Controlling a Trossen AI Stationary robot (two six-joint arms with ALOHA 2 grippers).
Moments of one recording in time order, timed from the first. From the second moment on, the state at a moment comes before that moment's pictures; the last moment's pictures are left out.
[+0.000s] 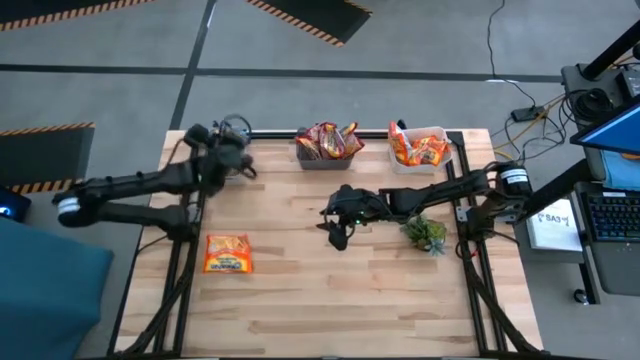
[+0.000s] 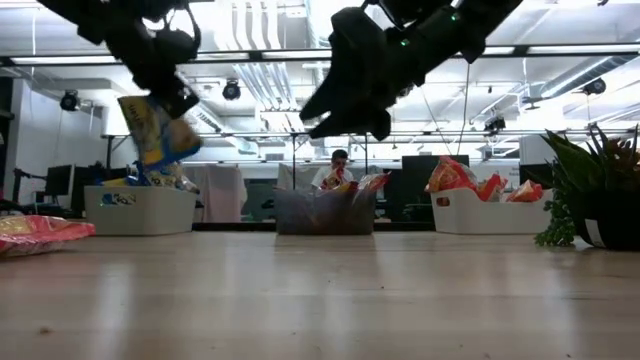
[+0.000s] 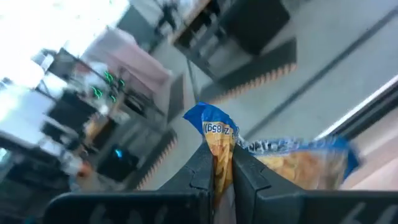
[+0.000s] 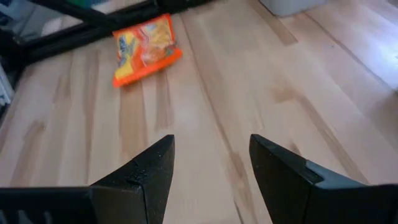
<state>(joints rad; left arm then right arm) 0.33 0.96 0.69 -0.28 -1.20 0.26 0.03 1.68 1.03 0.11 0.05 0.32</state>
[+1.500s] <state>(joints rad) 0.50 1.28 0.94 -0.94 -0.59 -0.12 -0.04 1.67 1.02 0.11 0.06 0.29</state>
